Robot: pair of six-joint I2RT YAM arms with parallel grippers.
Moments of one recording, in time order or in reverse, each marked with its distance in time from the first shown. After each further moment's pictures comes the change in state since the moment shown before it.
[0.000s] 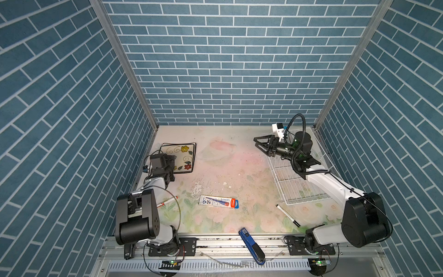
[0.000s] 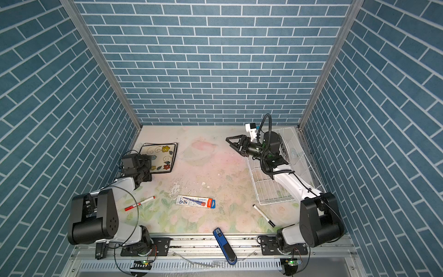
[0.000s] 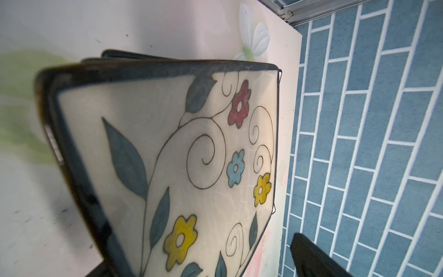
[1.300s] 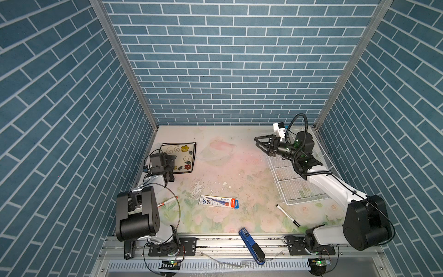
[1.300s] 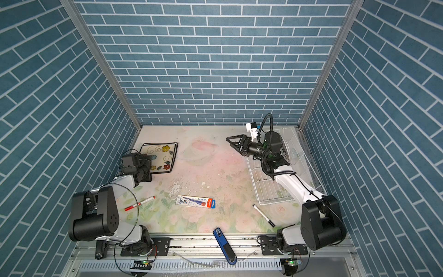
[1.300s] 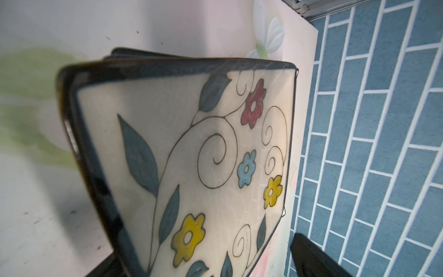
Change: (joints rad) left arm 0.007 0.037 0.049 -0.068 0.012 0.006; right arm 0.000 -0.024 0.000 -0.004 0.000 -0.001
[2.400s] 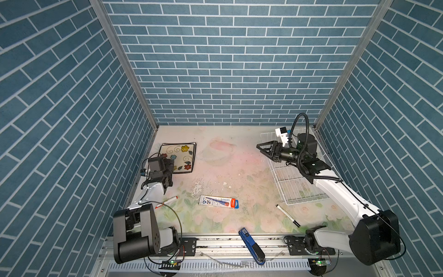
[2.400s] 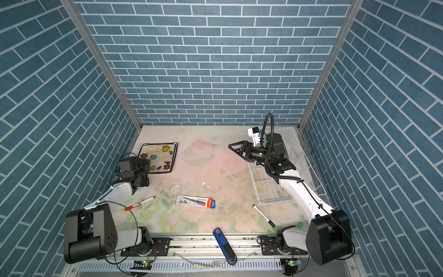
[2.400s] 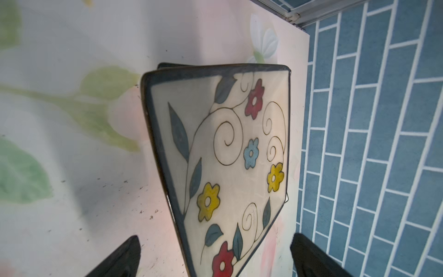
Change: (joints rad) left arm -0.008 -0.200 -0.086 -0.099 -0.033 0.073; right arm -0.009 -0.135 0.021 -0.431 0.080 -0.252
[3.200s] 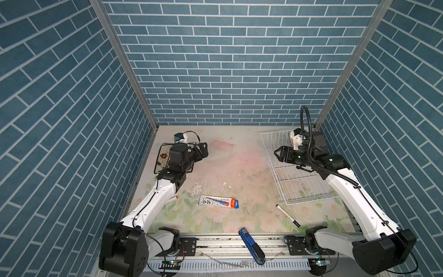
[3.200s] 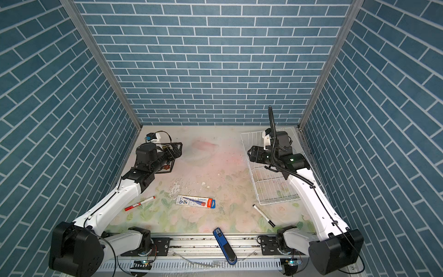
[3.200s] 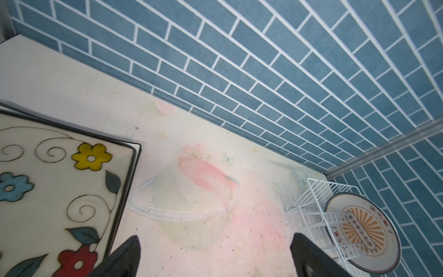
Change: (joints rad) left arm -0.470 -0.108 0.193 0.071 -0.009 0.727; right arm -0.010 -0.065 0.254 -0.753 0.662 -0.478
